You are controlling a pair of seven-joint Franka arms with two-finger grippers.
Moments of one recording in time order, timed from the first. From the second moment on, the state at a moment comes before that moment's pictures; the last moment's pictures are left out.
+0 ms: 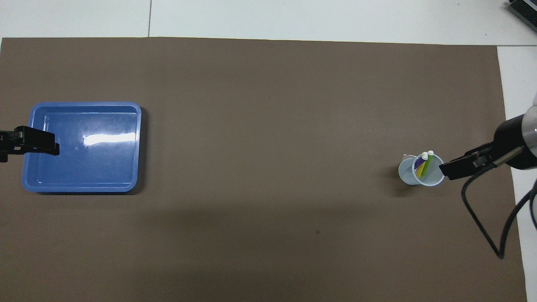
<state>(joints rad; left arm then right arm) 0.01 -0.10 -0.05 -1.65 -0.02 1.54 -0.11 0.02 -0.06 0.06 -1.60 0.02 1.48 -0.32</state>
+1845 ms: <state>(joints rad) 0.01 -0.10 -0.05 -1.65 -0.02 1.54 -0.11 0.01 0.00 0.07 -1.54 0.01 1.45 -0.14</state>
